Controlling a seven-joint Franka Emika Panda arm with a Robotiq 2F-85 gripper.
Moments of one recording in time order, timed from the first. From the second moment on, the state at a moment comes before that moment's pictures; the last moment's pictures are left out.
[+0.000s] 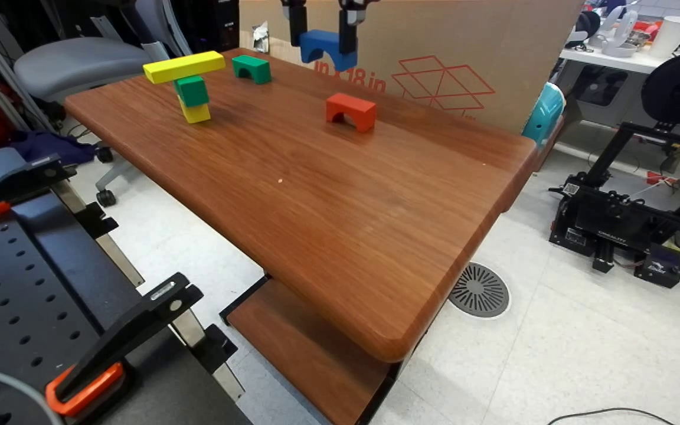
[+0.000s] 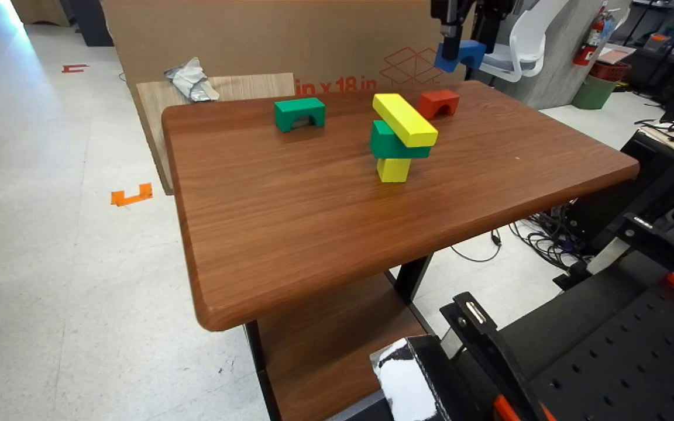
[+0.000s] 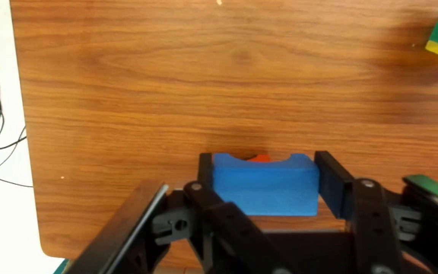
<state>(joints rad) -0.03 0.45 -0.02 -1.87 -0.12 2.24 -0.05</state>
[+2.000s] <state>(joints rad) -0.05 0.62 0.00 -1.73 -0.11 2.27 -0.10</state>
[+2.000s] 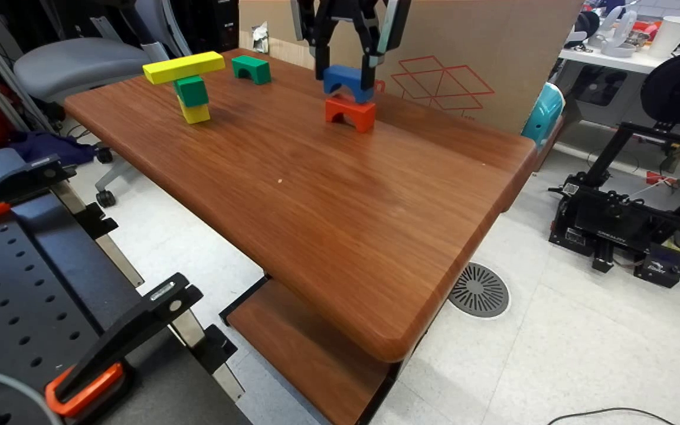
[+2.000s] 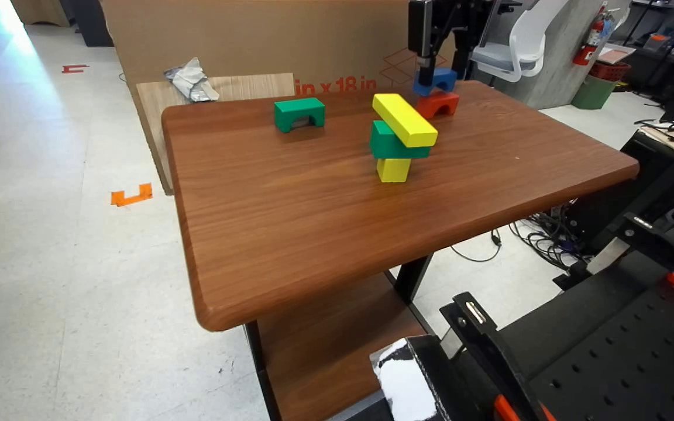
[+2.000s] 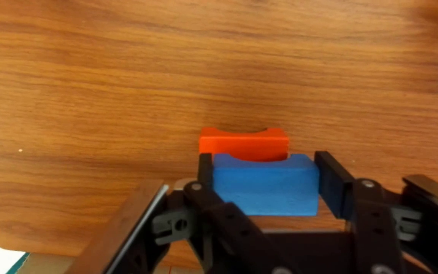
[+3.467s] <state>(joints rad) -0.07 0.62 0.00 -1.73 -0.11 2.25 -0.12</state>
